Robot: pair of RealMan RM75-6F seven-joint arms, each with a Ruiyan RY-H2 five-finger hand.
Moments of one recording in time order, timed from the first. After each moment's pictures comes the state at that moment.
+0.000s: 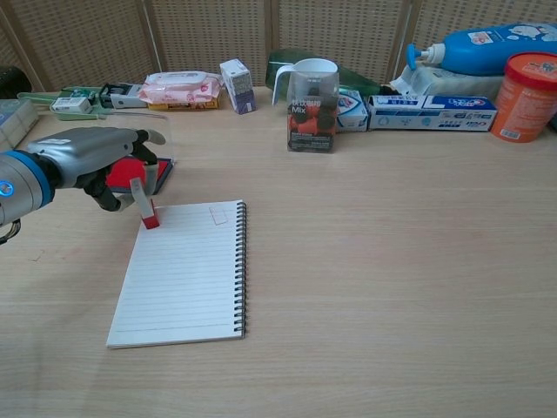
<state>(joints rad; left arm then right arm) -0.69 -1.62 -0.13 -1.45 0.96 1.03 0.51 0.05 -1.10 0.12 -1.68 -1.39 1.48 0.00</state>
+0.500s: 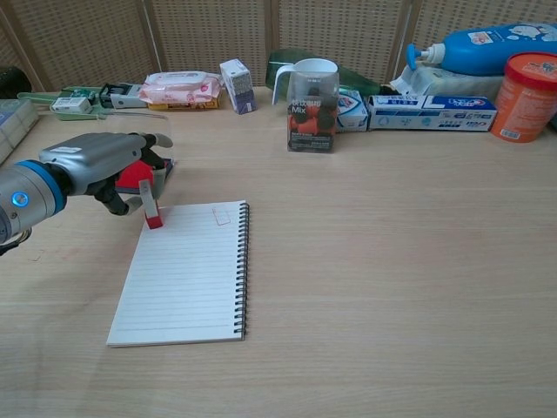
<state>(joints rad) -0.69 -1.68 -0.12 -1.37 1.01 1.03 0.47 0.05 -1.10 0.12 -1.68 -1.40 1.48 0.01</state>
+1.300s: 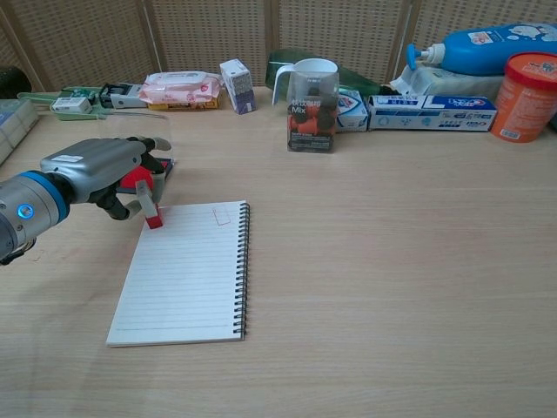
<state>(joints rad) -0.66 -1.72 -0.12 -1.31 1.04 1.05 0.48 0.05 -1.10 0.12 -1.68 -1.40 1.49 0.01</state>
